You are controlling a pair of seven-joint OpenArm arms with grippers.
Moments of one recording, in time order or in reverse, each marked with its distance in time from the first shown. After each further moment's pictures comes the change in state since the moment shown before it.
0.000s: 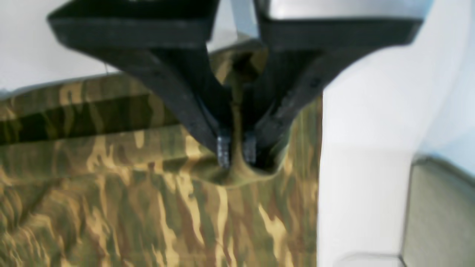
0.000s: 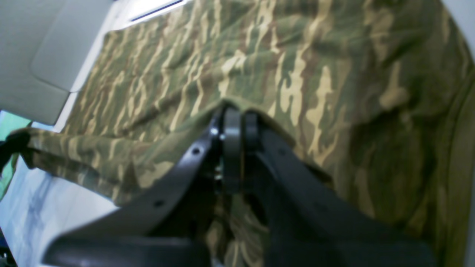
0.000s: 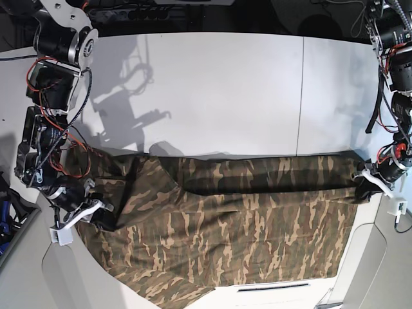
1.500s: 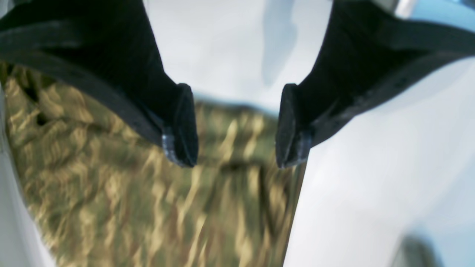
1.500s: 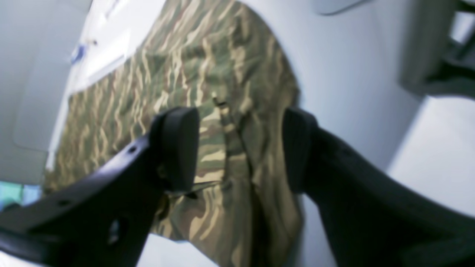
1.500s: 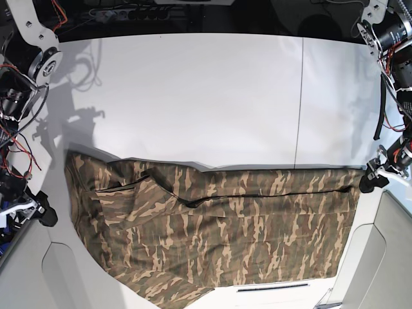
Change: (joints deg) left arm 1.9 2.1 -12.7 -1.6 -12.0 2.8 15.1; right arm 2.4 10.9 16.0 -9.2 5.2 -0.4 -5.7
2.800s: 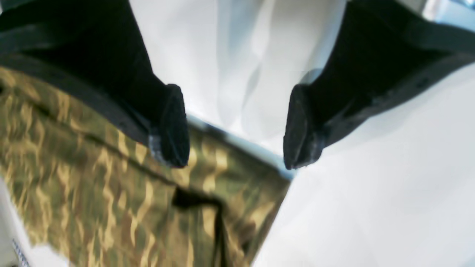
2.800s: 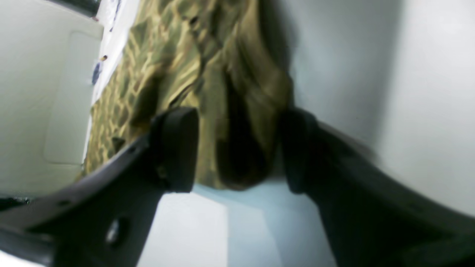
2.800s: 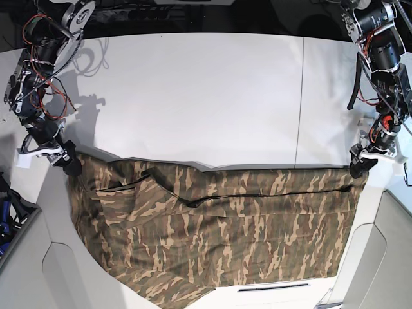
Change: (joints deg) left arm 2.7 6.4 -0.3 -6.9 8.8 6.0 -20.2; right arm -15.8 -10.0 0.1 0.9 5.0 0.4 10.5
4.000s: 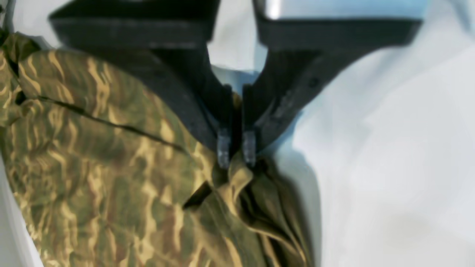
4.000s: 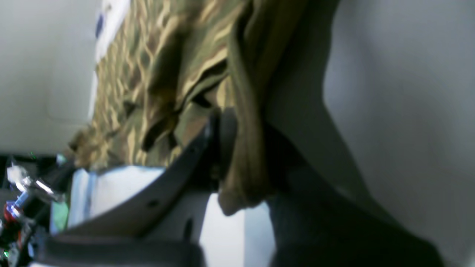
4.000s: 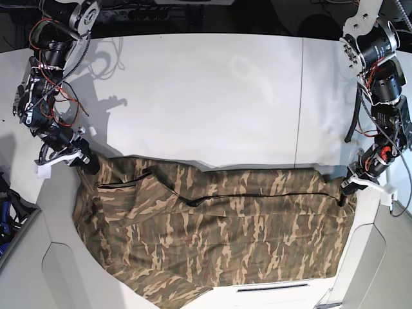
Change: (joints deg) left arm -9.9 0.2 1.8 -1.7 3.0 -6.8 11.7; right arm 0.7 -1.1 -3.6 5.6 0.5 -0.5 -7.9
